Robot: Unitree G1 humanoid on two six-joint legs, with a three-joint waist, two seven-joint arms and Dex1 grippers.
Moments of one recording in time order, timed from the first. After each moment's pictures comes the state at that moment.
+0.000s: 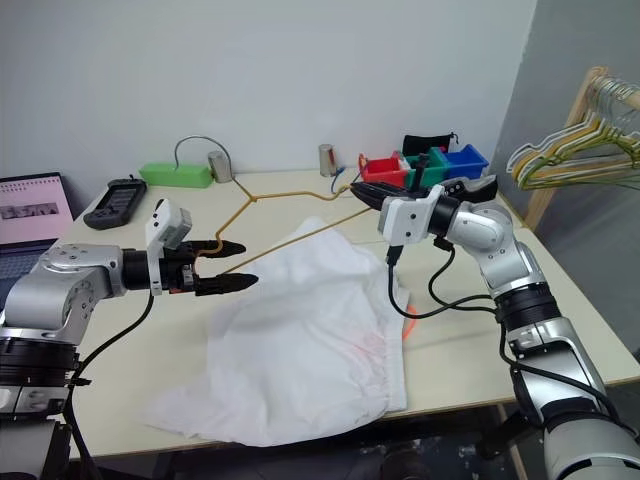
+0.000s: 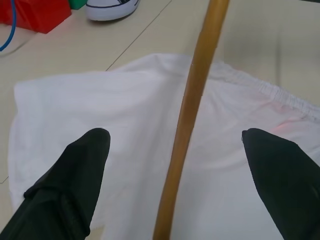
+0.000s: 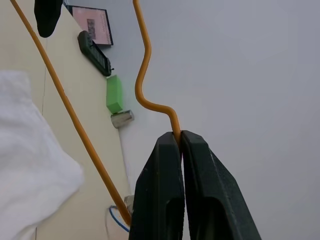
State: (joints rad) left arm -0.55 0.86 0.03 0.18 -0.42 0.54 -1.19; right arm -0.89 -0.50 0.22 0.43 -0.20 -0.68 0.69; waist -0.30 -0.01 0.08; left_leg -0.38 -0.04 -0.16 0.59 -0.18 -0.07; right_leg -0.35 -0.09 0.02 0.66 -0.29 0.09
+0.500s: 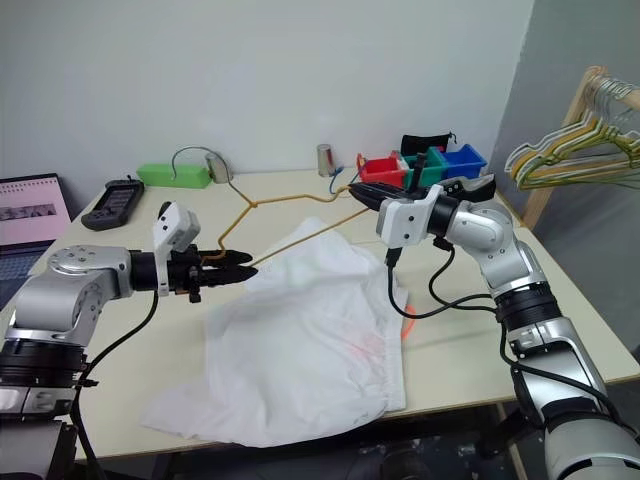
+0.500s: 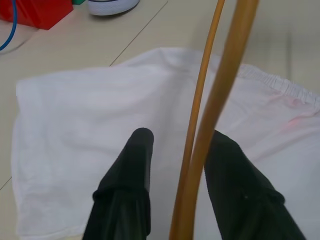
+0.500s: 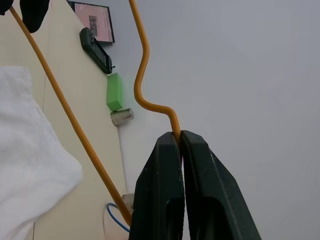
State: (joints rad) left arm -0.54 0.85 0.01 0.17 -0.38 0.53 -1.19; right arm -0.89 -0.50 0.22 0.43 -0.22 -0.67 0.69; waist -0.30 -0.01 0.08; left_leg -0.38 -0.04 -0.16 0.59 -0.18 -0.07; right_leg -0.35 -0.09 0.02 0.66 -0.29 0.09
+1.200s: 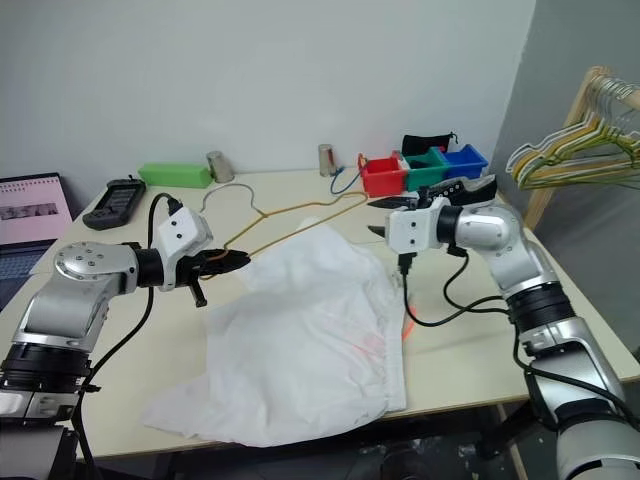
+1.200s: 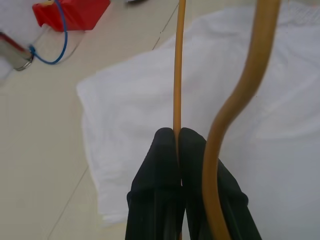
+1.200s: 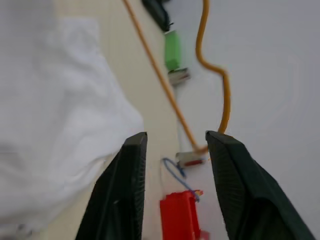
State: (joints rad) left arm -0.51 0.85 -0.02 0.16 -0.14 0.27 -1.05; right arm -0.89 -0.62 0.27 0.43 -0.20 -0.49 0.93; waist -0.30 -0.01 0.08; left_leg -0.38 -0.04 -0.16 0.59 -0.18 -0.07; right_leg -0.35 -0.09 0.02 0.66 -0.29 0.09
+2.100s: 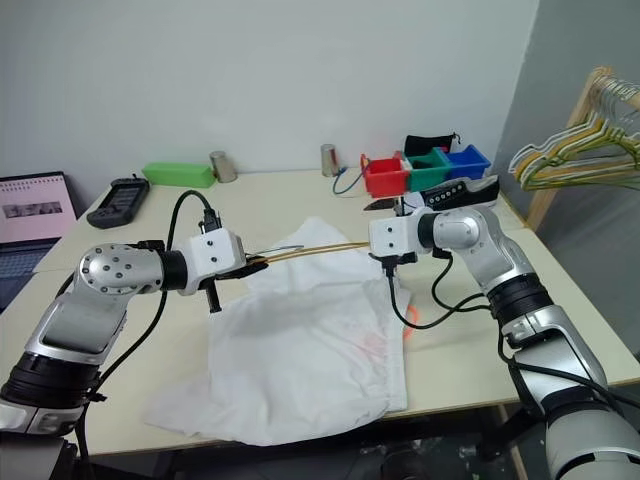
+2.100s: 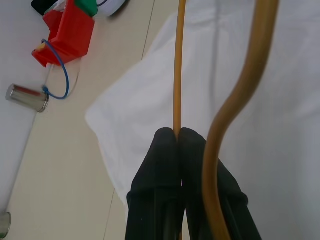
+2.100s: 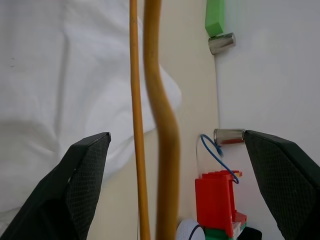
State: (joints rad) left arm -0.48 0.86 -0.11 -0.05 0.01 0.21 -1.01; right arm -0.96 -0.52 0.38 0.54 -0.35 -0.39 0.89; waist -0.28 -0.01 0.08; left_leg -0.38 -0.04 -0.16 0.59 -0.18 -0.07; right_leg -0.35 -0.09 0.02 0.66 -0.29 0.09
